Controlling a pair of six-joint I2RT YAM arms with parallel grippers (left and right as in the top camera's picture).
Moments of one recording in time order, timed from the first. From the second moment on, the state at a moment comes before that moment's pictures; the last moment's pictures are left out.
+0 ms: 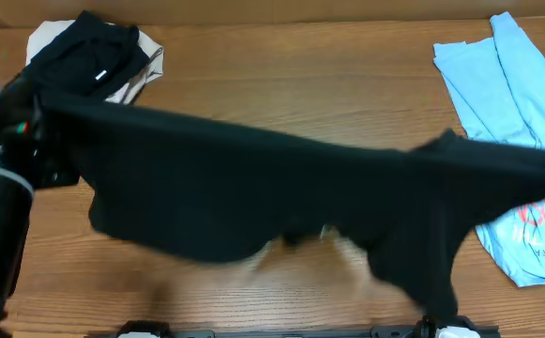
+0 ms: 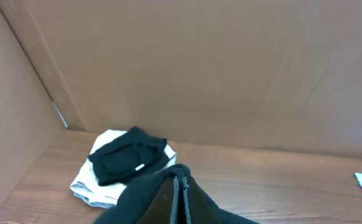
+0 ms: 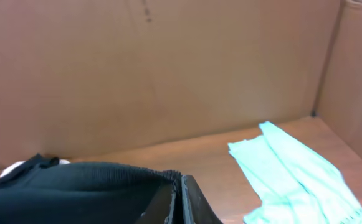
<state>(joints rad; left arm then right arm) -0.06 1.21 2.24 -1.29 -0.14 -0.12 -0.11 1.13 2.54 -1.62 -0.08 0.17</state>
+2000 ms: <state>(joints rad) -0.07 2.42 2.23 -0.67 0.02 0.03 -0.11 2.18 2.15 -1.08 -0.27 0.12</state>
